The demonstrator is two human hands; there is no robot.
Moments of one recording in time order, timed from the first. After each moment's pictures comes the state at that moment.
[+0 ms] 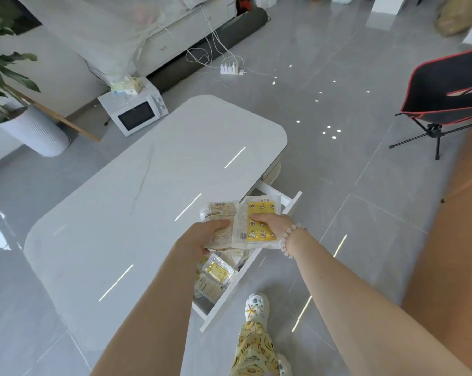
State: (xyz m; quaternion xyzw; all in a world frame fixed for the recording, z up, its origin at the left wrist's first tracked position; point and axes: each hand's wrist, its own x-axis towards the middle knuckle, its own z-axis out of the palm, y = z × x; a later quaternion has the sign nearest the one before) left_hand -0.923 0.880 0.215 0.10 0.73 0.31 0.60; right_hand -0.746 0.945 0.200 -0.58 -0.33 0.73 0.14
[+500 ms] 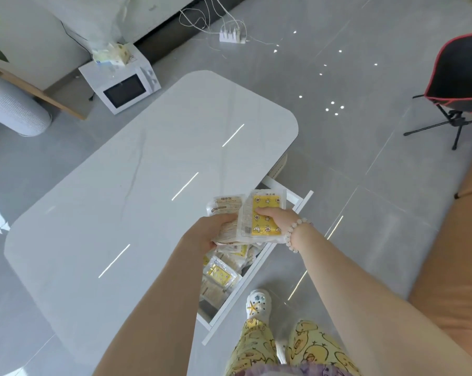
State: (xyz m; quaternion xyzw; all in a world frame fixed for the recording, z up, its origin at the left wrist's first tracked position) left_hand -0.960 0.968 0.174 0.06 0.70 0.30 0.64; right_hand -0.793 1.031 0.160 -0.62 -0.32 0.71 0.09
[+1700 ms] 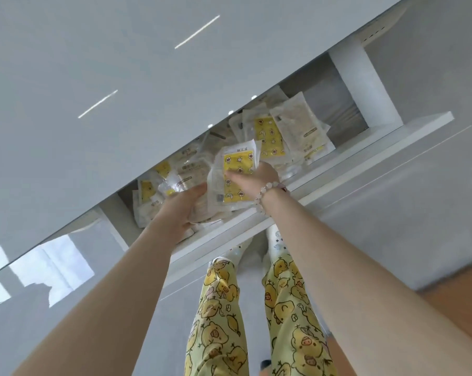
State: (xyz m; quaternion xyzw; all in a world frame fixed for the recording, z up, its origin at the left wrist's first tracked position) left_hand -0.960 0.923 -0.187 -0.27 0.73 0.32 0.54; right_hand -0.859 1.048 -0.180 -0.59 -0.51 0.59 -0.22
